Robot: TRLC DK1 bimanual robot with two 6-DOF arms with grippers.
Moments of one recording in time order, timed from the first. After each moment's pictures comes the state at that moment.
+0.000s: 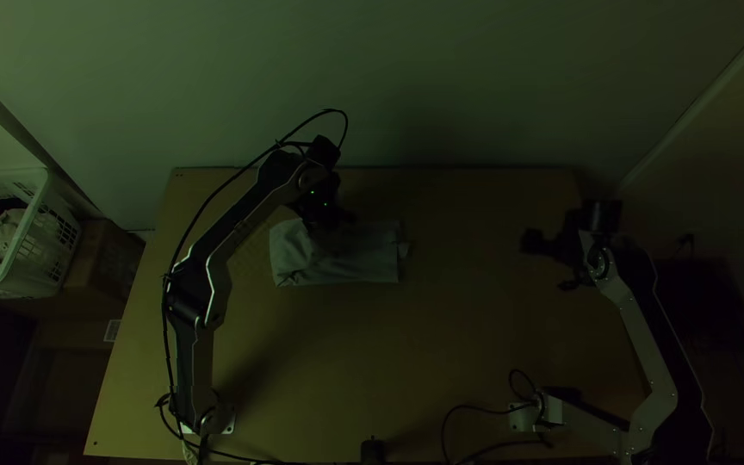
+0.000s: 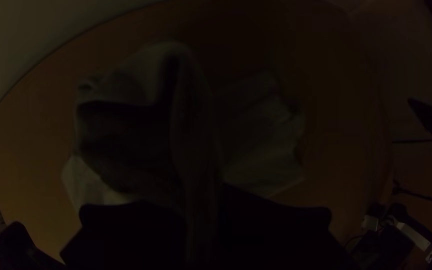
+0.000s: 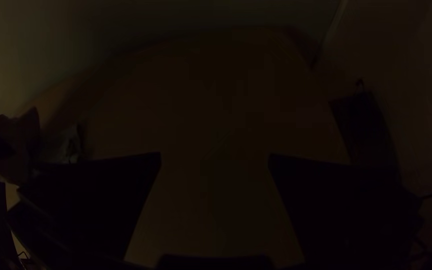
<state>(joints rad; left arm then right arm) -0.51 2.07 2.17 -1.25 0.09 -0.16 -0.02 1.22 1.07 -0.70 0.02 0.16</state>
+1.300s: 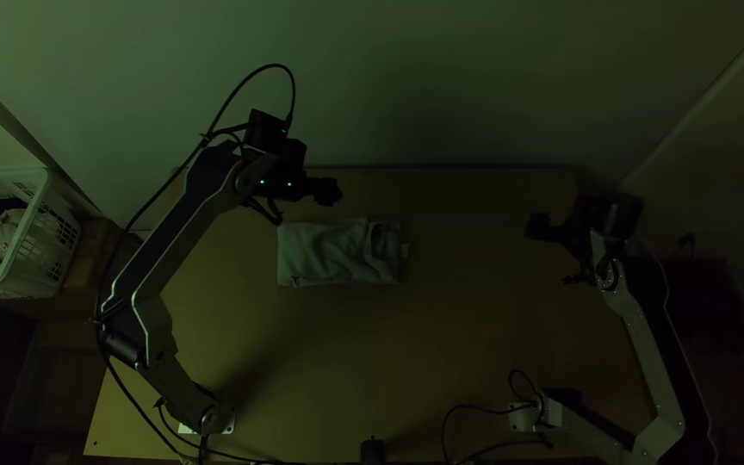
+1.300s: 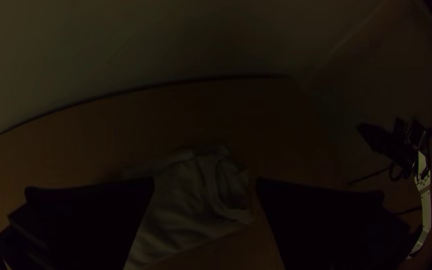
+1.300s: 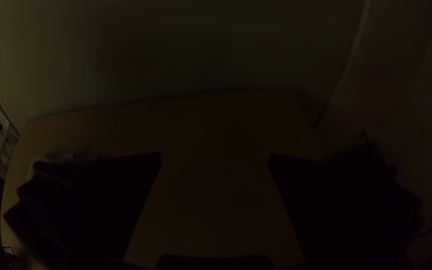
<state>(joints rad) -0.42 1.73 1.97 -0.99 0.22 -0.21 0.02 1.13 1.09 -0.54 0.02 0.09</state>
